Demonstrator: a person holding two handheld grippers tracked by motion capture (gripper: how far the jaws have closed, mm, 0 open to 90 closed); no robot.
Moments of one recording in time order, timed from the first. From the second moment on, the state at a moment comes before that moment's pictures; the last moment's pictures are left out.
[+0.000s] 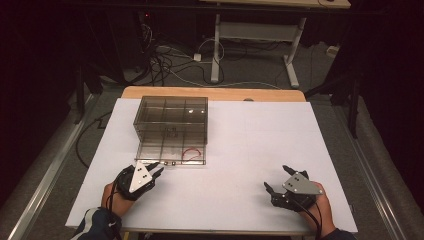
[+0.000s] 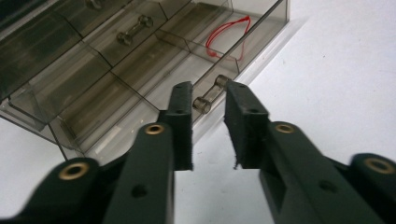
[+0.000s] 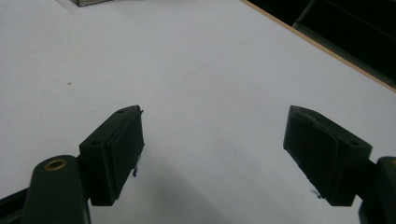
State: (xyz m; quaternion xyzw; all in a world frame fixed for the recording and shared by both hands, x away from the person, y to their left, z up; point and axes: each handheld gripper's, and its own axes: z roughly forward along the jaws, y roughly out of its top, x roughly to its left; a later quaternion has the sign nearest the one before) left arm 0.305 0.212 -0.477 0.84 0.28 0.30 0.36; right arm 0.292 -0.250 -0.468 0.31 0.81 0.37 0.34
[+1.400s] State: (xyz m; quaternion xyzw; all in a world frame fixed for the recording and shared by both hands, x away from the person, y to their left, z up) left arm 0.342 0.203 -0.494 0.88 0.28 0.27 0.27; right arm 0.296 -0.253 -0.469 0.32 0.80 0.36 0.35
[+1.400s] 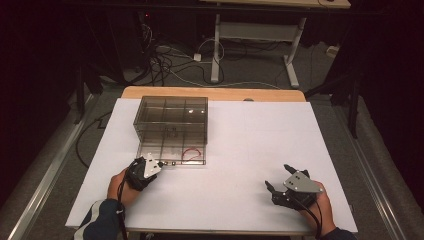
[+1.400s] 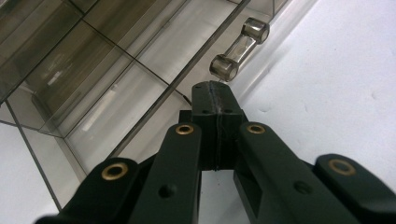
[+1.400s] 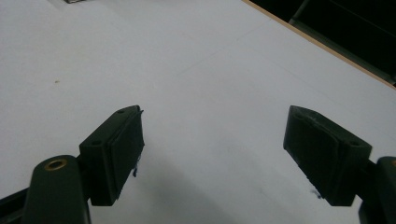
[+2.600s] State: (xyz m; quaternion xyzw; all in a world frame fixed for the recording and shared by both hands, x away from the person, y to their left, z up) left arm 0.350 0.200 -0.494 0.88 0.28 0.28 0.26; right arm 0.295 -0.250 -0.472 0.31 0.81 0.36 0.34
